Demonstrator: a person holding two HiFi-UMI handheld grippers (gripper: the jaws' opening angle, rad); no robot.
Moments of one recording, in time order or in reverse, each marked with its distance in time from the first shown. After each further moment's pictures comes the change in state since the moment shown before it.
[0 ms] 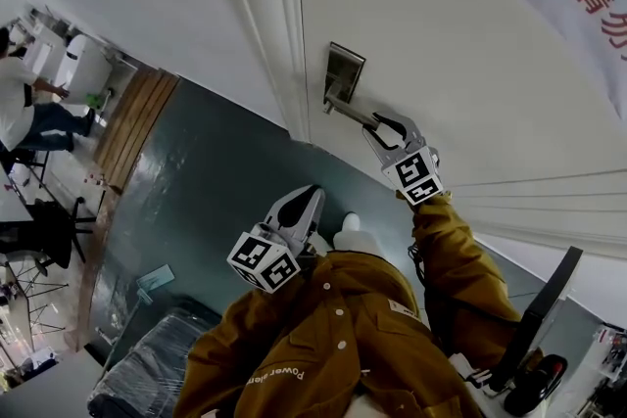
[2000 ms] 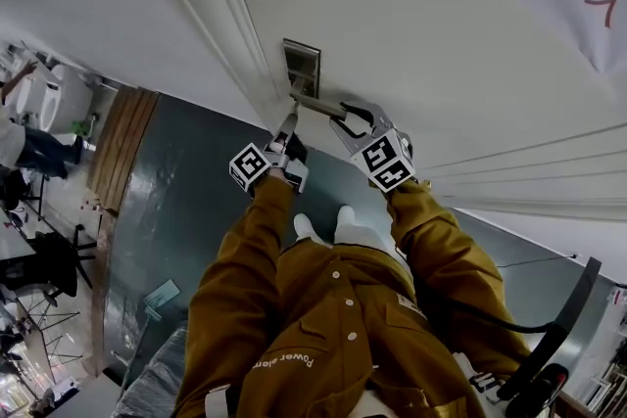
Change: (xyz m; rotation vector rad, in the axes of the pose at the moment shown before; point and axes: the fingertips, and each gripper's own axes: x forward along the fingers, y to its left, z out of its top) left arm 0.148 0.167 -0.032 -0.772 -0.161 -0.089; right arm 0.002 -0.004 -0.001 0.066 0.043 -0.030
